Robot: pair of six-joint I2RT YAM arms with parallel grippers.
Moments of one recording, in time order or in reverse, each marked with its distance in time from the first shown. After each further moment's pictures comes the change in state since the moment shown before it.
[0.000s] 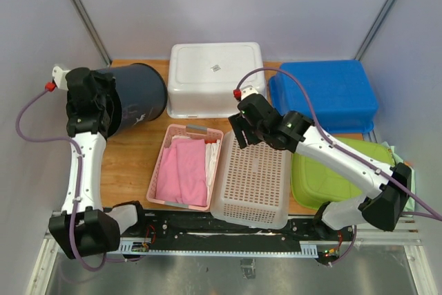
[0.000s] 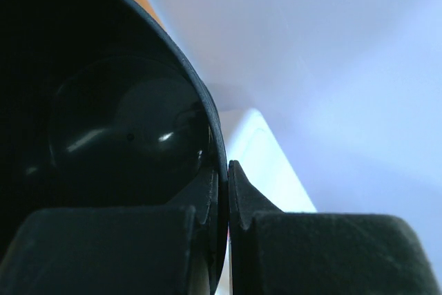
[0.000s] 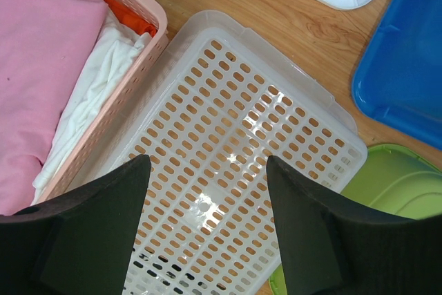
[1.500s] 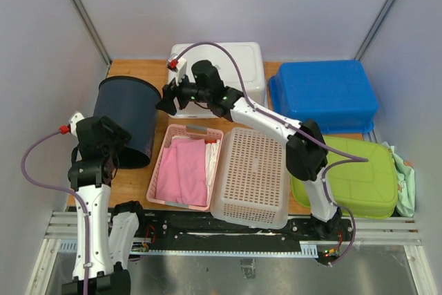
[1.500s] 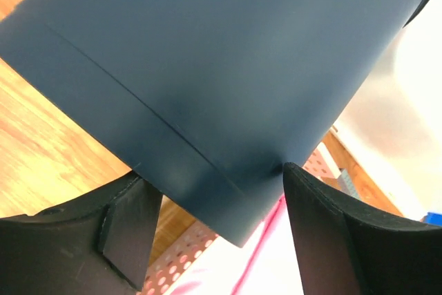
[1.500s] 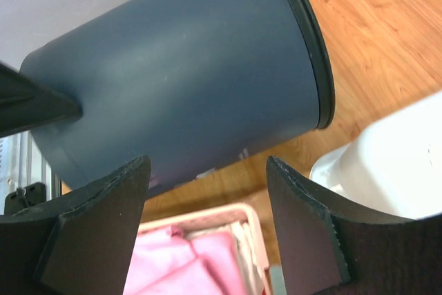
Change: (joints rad) left arm 0.003 -0.468 -0.336 -0.500 -0.016 0.251; right arm -0.031 0.680 0.529 0.770 -0.719 -0.174
